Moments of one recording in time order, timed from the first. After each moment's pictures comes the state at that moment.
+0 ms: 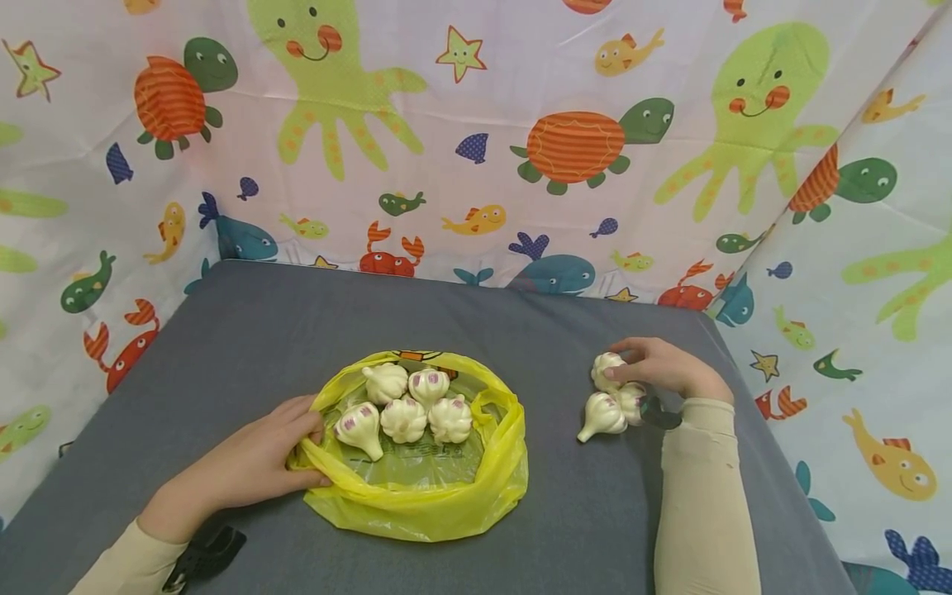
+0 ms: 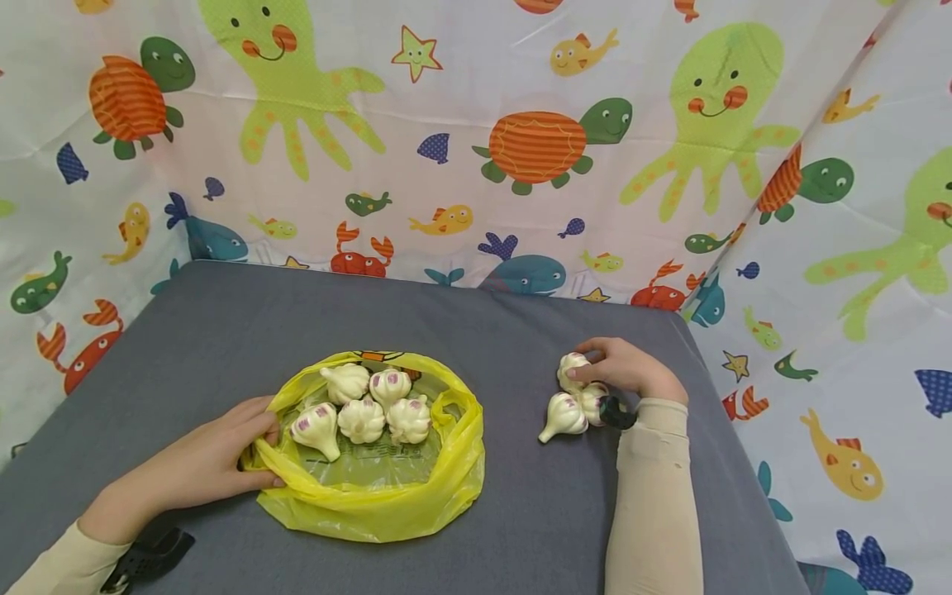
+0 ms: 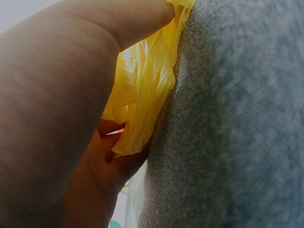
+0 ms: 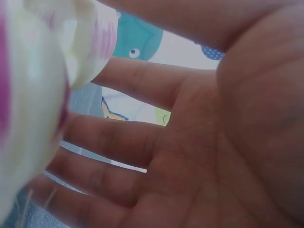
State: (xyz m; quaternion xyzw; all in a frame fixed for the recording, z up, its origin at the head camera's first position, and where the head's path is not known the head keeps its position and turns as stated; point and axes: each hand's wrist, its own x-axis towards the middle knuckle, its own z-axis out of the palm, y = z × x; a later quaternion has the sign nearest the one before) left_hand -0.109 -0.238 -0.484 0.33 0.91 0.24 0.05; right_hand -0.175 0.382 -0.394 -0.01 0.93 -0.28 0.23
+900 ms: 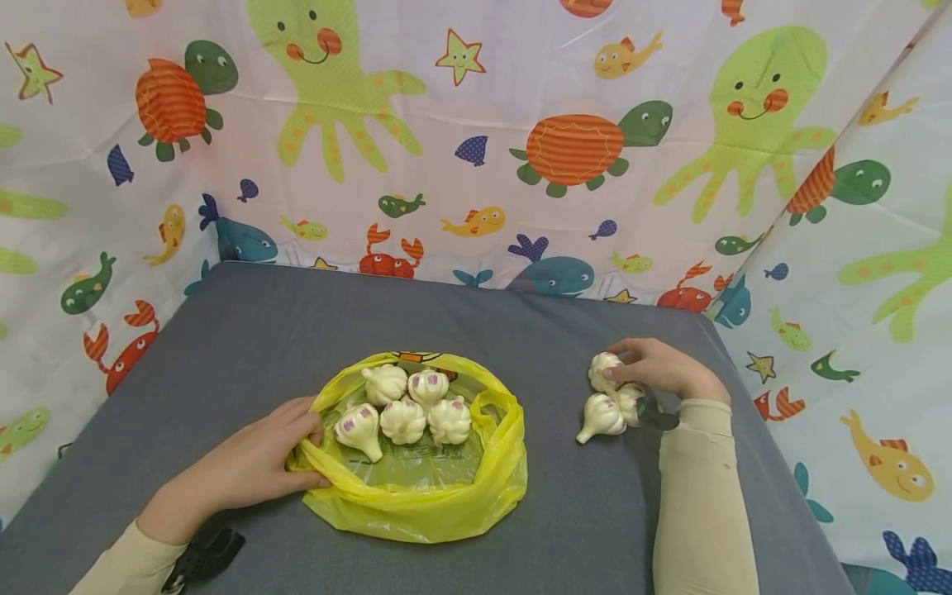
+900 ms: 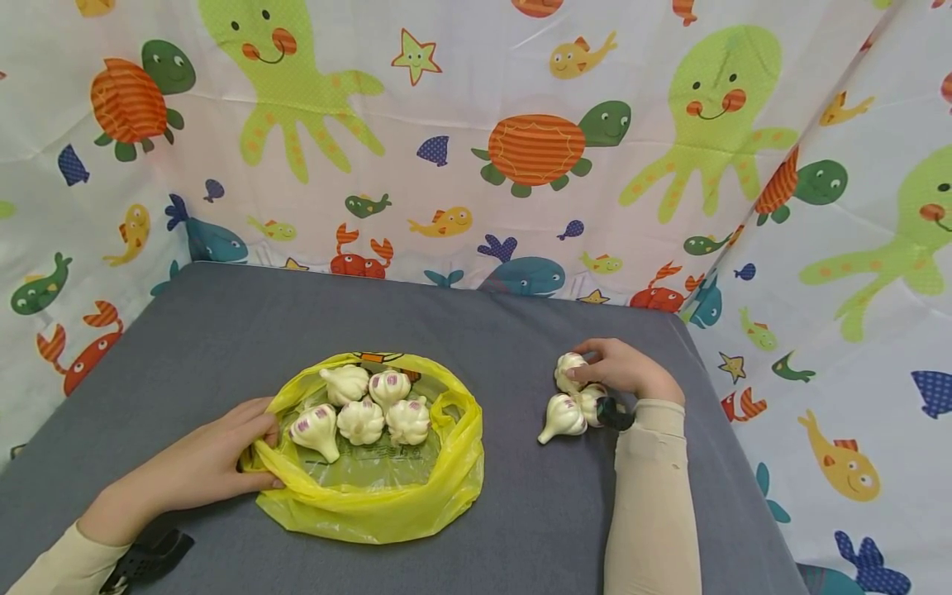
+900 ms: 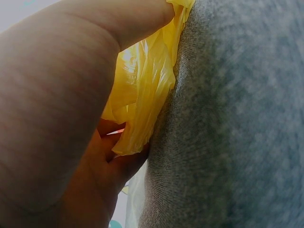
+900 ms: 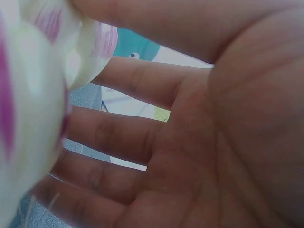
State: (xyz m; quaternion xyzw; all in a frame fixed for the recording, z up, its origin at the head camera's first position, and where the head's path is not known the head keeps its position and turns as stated) left_hand -0.108 -0.237 -0.483 0.33 0.92 0.23 0.05; right_hand -0.175 0.378 -0.393 0.00 0.93 -0.28 0.23
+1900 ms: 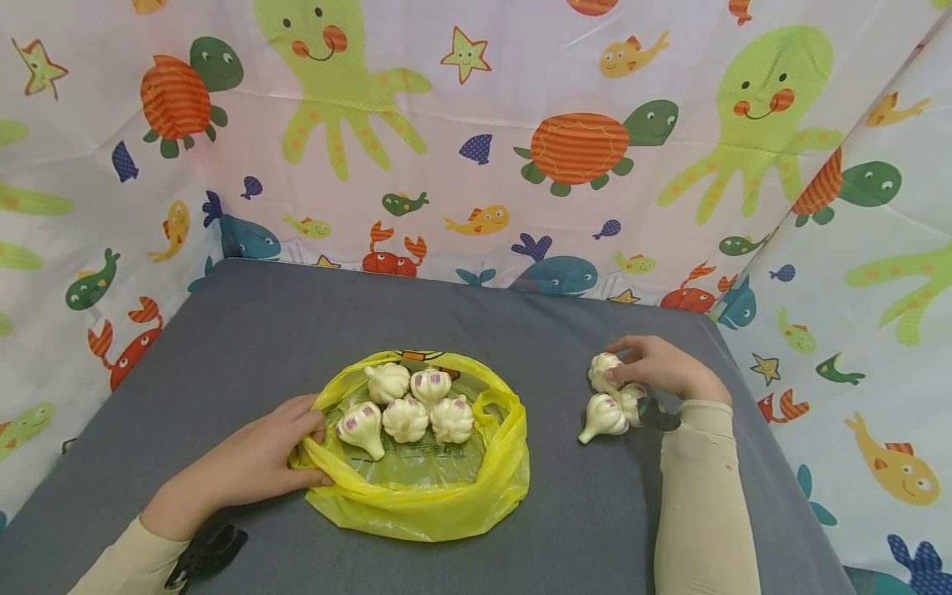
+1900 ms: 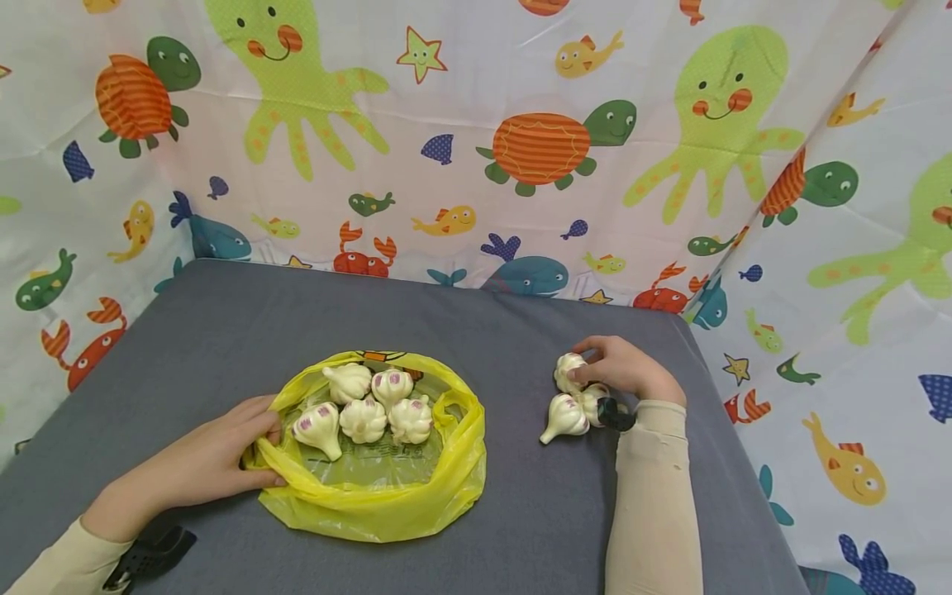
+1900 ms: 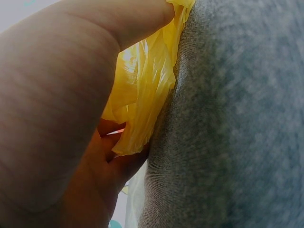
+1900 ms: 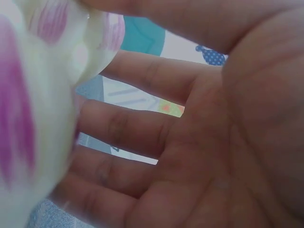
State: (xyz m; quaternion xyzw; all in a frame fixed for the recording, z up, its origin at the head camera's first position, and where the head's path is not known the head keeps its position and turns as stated) left_hand -0.108 -0.237 -0.483 0.32 0.92 0.23 0.05; right_hand -0.176 0.376 -0.396 -0.01 0.93 -0.29 0.22
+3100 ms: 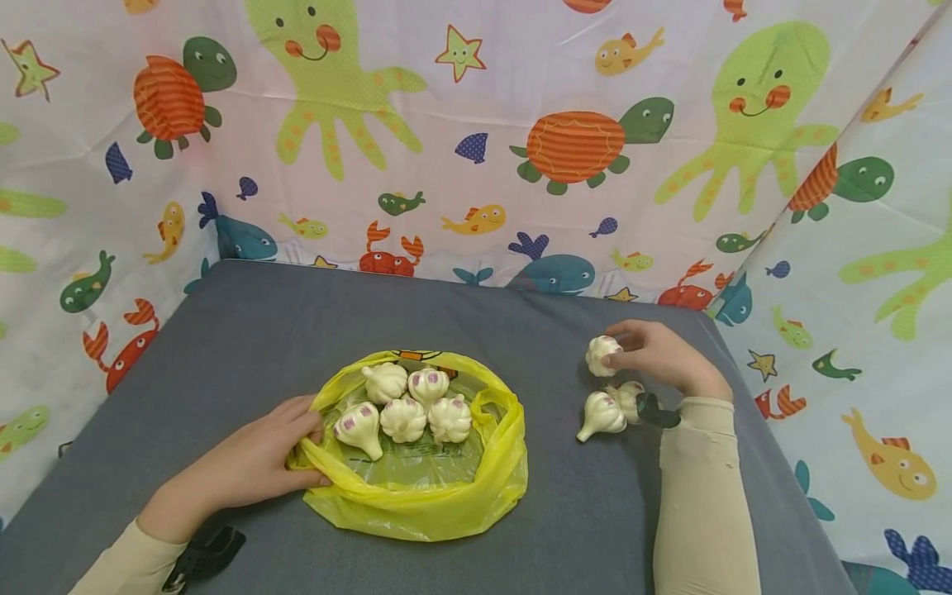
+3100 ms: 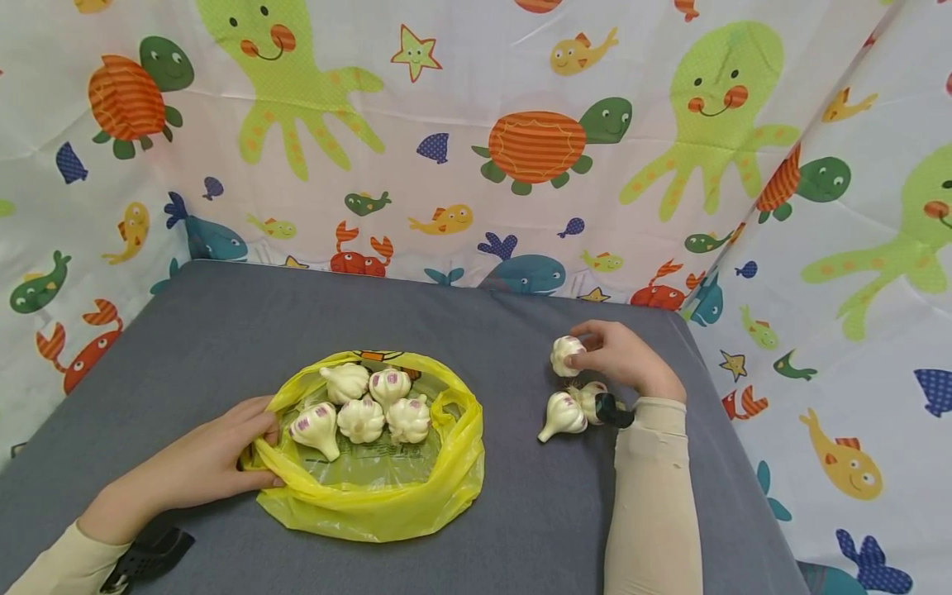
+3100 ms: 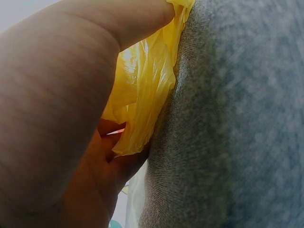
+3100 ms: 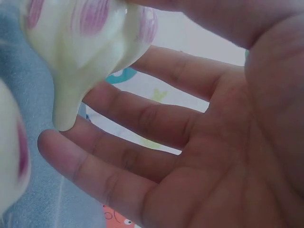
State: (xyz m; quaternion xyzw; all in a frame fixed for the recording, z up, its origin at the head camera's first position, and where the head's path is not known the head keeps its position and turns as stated) left_hand -0.108 -0.237 -0.485 0.33 0.91 0.24 0.04; right_hand -0.173 0.365 -0.377 -0.04 0.94 -0.31 0.14
